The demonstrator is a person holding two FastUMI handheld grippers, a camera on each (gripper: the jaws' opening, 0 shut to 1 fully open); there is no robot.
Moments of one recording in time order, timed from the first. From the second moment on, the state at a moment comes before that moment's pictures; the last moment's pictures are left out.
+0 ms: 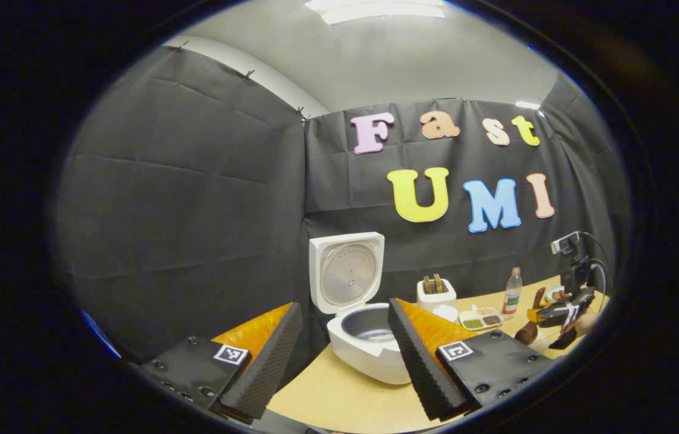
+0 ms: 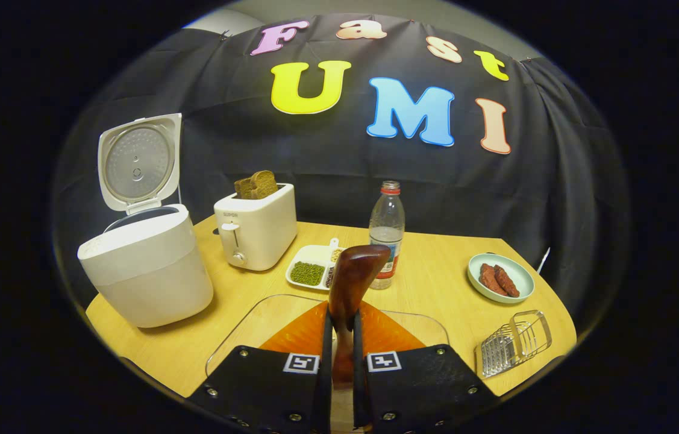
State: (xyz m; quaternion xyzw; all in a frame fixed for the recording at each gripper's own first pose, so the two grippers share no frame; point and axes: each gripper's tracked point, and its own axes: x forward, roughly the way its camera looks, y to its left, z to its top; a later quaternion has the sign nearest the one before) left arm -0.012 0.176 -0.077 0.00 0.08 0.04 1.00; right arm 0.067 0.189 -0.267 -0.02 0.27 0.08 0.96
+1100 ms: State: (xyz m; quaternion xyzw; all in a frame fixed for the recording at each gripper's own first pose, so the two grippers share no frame) left arm -0.019 0.147 -0.071 0.00 0.08 0.03 1.00; right arm 0.053 0.172 -0.275 0.39 0.37 0.03 0.85
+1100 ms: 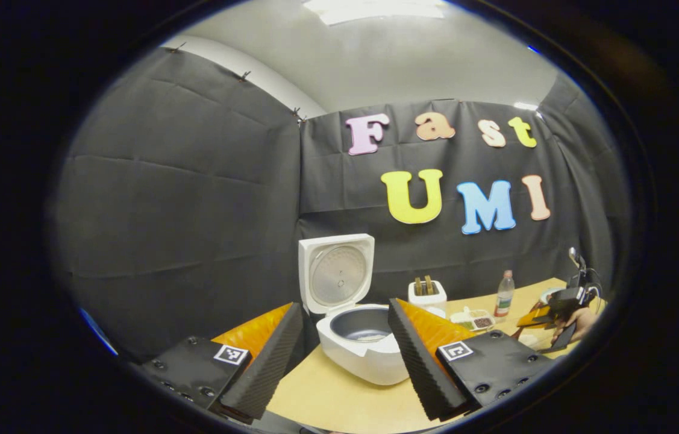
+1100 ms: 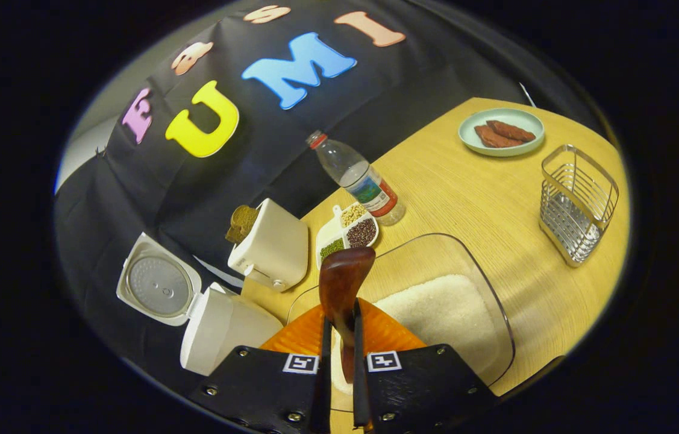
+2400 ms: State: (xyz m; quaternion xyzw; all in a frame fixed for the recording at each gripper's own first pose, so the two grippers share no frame) left arm -0.030 0.163 -0.091 -0.02 0.09 0.04 1.00; right arm 0.111 0.238 -0.122 0.54 0.28 0.15 0.78
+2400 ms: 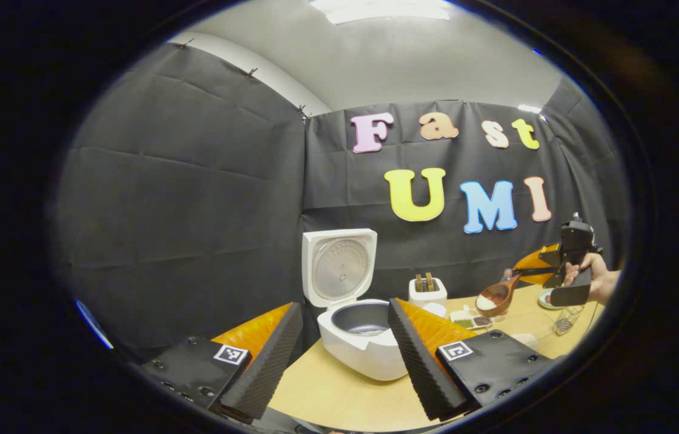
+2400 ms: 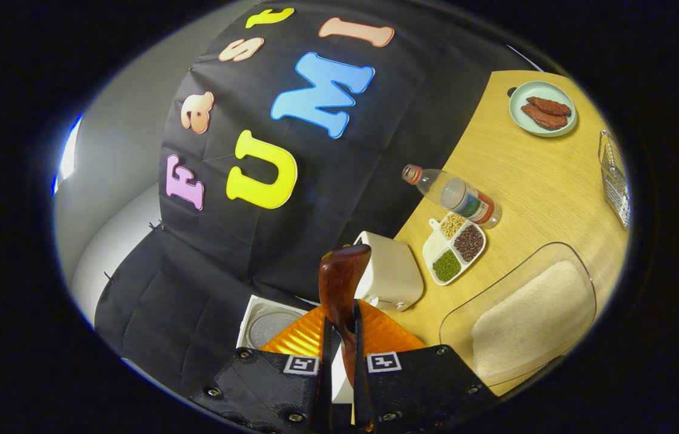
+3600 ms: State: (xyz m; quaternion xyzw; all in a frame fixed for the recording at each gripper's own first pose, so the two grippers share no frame) left arm -0.099 0.280 -0.154 -0.01 0.15 0.18 0.97; right arm 0.163 0.488 -0.128 0.41 0.32 0.27 0.81
